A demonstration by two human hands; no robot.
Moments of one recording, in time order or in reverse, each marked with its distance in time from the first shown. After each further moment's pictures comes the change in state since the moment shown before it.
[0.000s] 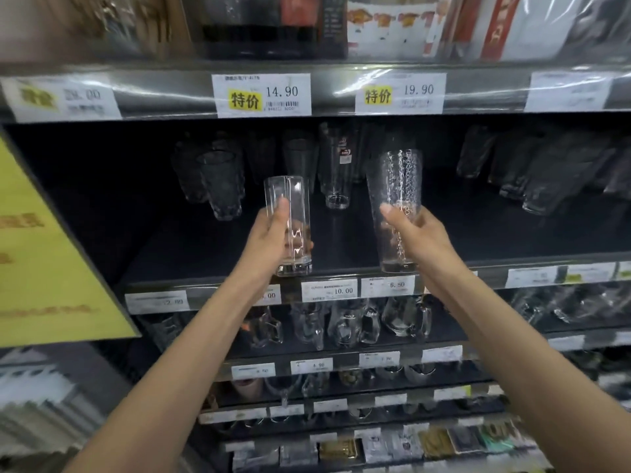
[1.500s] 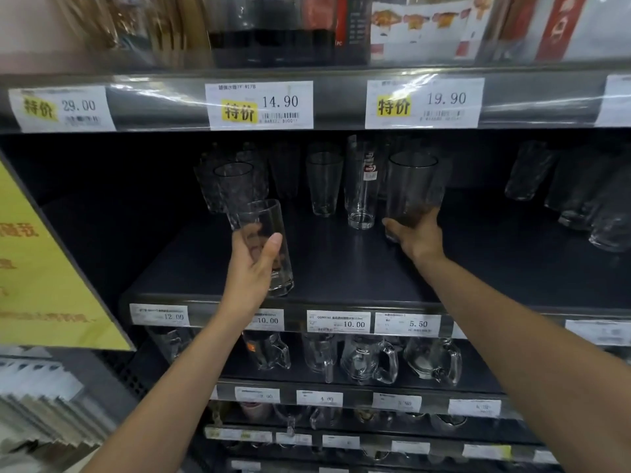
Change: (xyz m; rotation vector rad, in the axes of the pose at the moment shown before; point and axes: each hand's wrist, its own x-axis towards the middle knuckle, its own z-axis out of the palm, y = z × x) left_hand 0.021 -0.039 -0.022 0.231 0.315 0.211; right_hand 0.145 0.055 0.027 -0.130 0.102 -0.042
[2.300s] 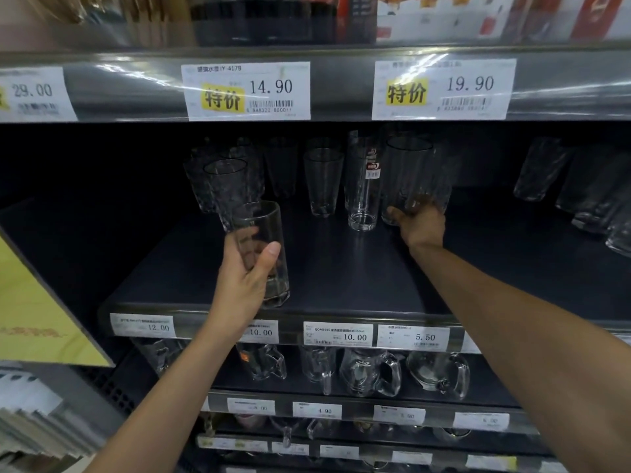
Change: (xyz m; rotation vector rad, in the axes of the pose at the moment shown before) left_hand 0.004 -0.007 0.001 0.020 -0.030 0.078; right_hand 0.058 0.015 0.022 -0.237 0.130 -0.072
